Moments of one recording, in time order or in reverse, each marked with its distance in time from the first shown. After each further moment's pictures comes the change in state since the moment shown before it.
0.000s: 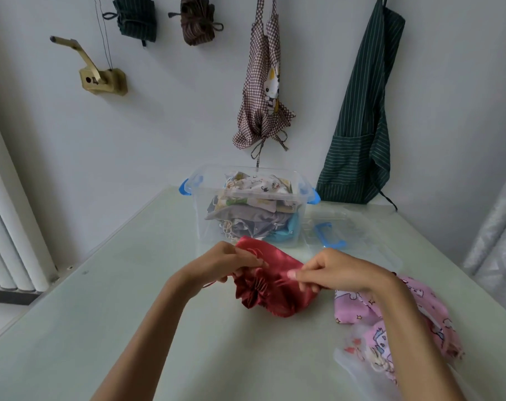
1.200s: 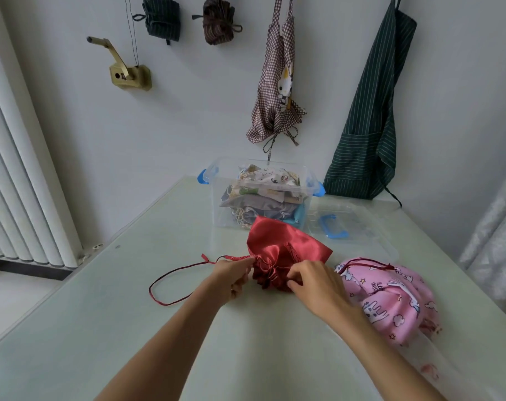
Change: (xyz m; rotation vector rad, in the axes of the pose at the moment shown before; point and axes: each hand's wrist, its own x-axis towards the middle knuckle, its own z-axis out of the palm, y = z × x) left_hand -0.025 -0.016 0.047 -0.652 0.346 -0.502; right_hand -0.006 0.010 0.073 -0.443 0.438 -0.015
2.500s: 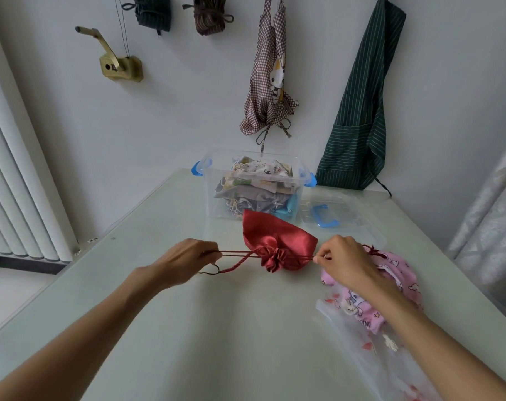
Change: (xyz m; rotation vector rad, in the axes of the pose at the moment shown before) left_hand 0.005 0.007 -0.085 1.266 -0.055 0.771; right_hand -0.004 0.043 -0.042 0.059 0.018 0.127
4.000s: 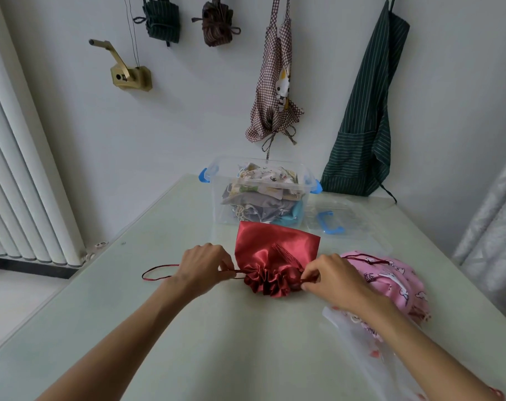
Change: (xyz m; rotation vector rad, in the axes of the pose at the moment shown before) left_hand -0.001 0.032 0.002 0.248 0.110 -0.063; right_hand -0.013 -0.016 0.016 -0.012 -0.100 -0.184
